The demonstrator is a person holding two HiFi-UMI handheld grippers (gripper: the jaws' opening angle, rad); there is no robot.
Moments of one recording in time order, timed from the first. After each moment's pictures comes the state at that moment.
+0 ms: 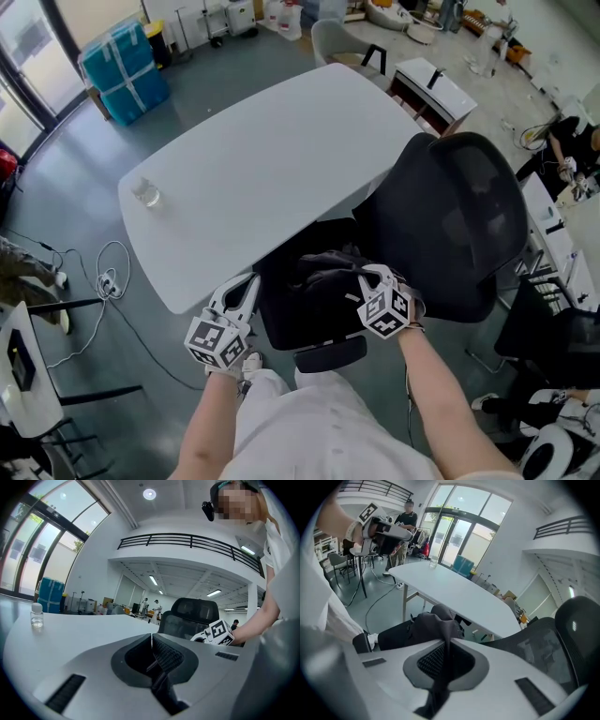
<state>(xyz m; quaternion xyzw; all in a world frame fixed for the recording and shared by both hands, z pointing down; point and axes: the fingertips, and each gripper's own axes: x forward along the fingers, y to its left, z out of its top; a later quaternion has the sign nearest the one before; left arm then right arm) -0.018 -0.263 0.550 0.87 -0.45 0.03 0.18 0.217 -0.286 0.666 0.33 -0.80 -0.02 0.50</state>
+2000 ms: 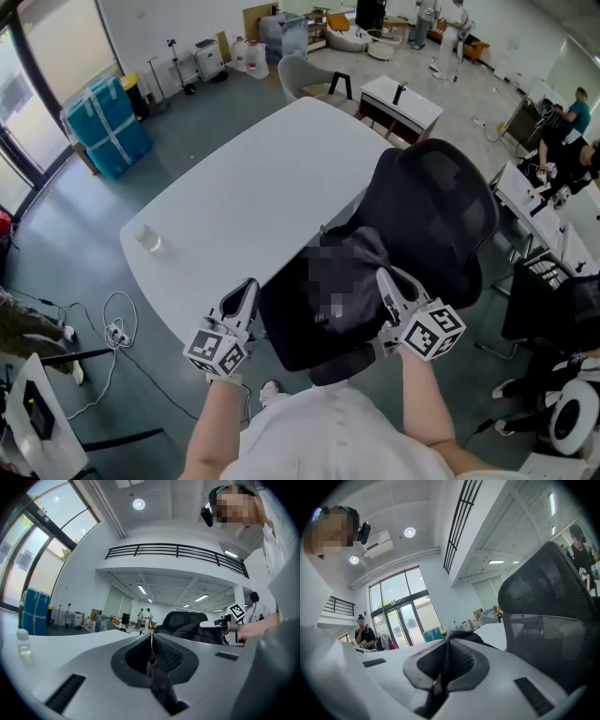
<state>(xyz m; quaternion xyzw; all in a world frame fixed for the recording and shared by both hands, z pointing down) -0.025 -0.278 0.467 0.91 -0.40 0.00 0.11 0.235 -0.257 0.445 0.53 -0.82 0.21 -0.06</state>
